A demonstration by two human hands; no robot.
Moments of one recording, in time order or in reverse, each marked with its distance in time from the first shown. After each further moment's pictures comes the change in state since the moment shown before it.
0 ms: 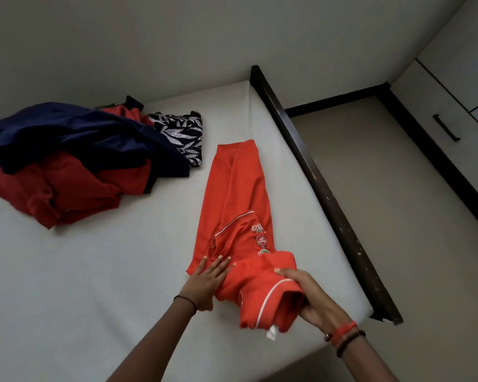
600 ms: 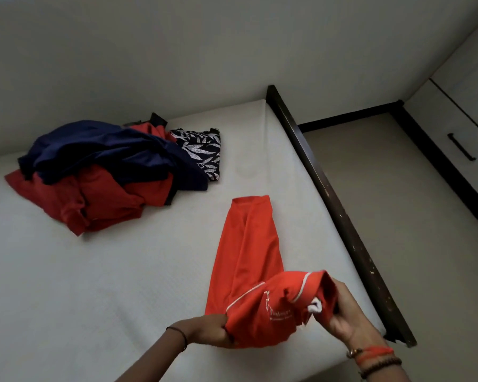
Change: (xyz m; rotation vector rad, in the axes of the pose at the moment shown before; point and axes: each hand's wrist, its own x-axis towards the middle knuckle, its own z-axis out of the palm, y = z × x) left_hand -0.066 0.024 -0.029 -0.799 -0.290 0.014; right_hand -0.046 -0.035 0.015 0.472 -0.116 0.077
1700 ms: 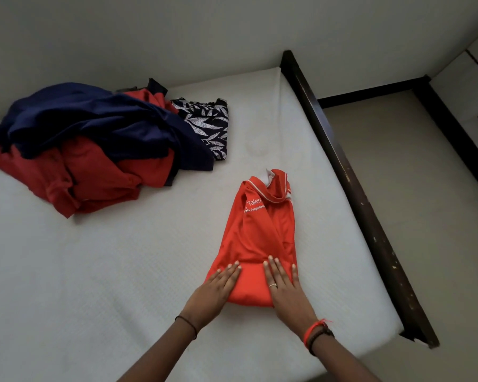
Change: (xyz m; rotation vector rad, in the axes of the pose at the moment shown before) left_hand 0.058 -0.072 0.003 0.505 0.565 0.124; right_hand 0.168 0.087 -0.077 -2.512 0.153 -0.658
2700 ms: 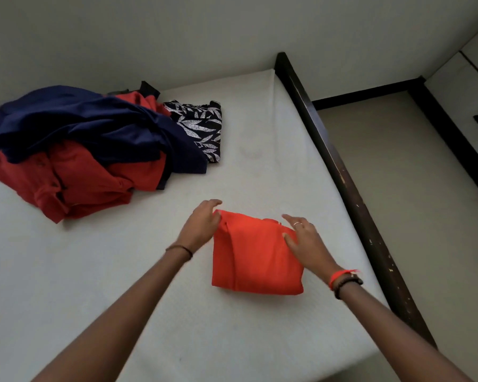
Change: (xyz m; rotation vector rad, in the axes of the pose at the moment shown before) left_hand 0.093 -0.022 -0.134 -0.450 0.377 -0.395; right_hand 0.058 0.069 -0.106 0.552 0.274 0.180
